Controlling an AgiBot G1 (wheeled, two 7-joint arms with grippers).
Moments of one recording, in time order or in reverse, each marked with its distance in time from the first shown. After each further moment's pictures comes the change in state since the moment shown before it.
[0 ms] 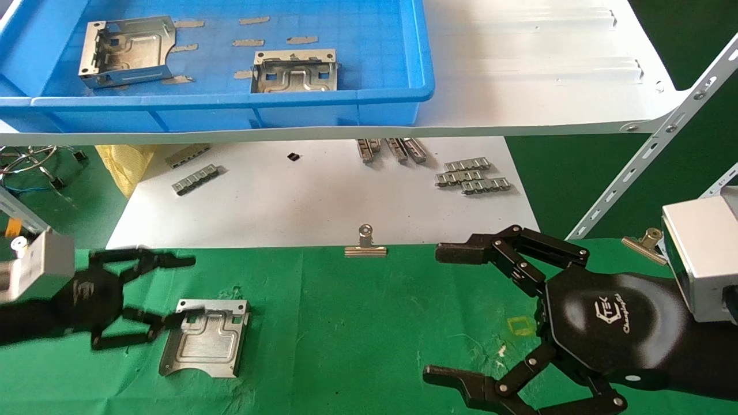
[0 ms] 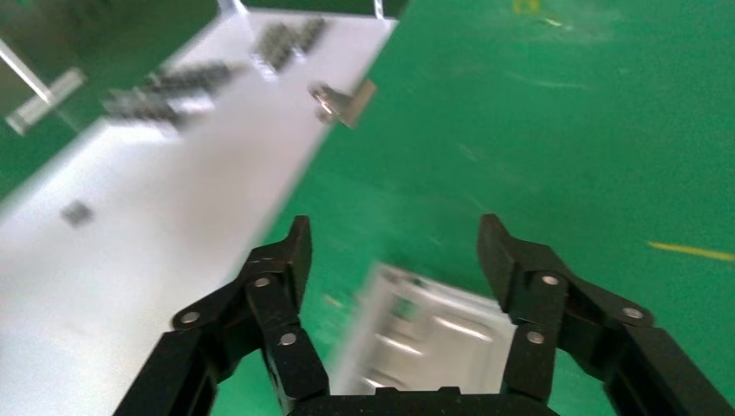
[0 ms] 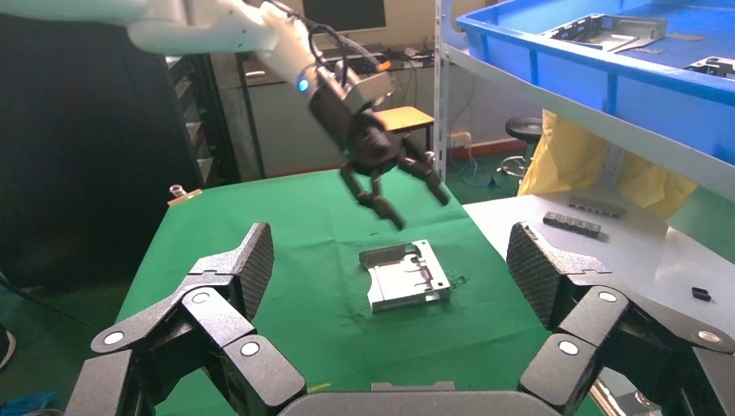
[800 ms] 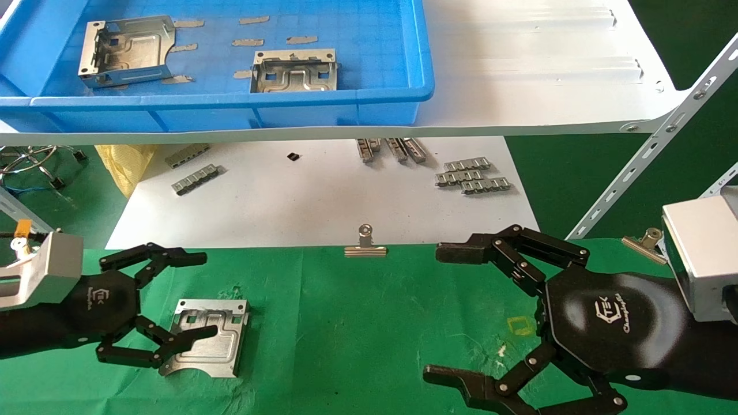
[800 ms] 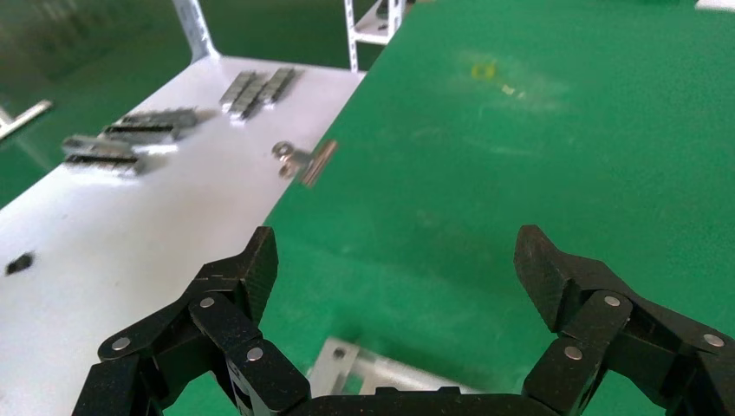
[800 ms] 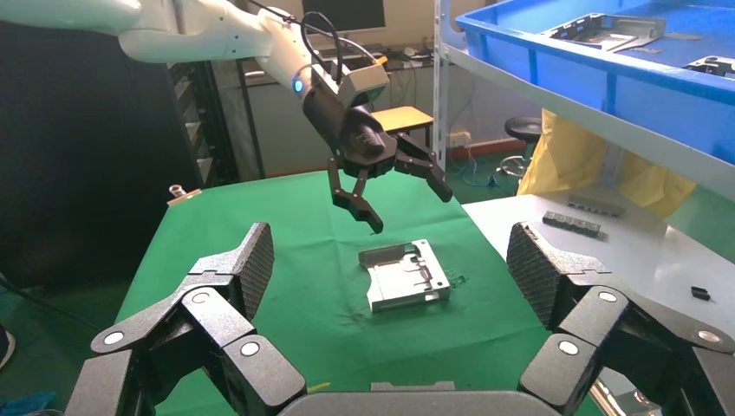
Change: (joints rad) left arm 0.114 -0.028 -0.115 -0.202 -0.058 -0.021 -0.188; right arm 0.000 0.000 0.000 0.000 0.000 0.000 0.000
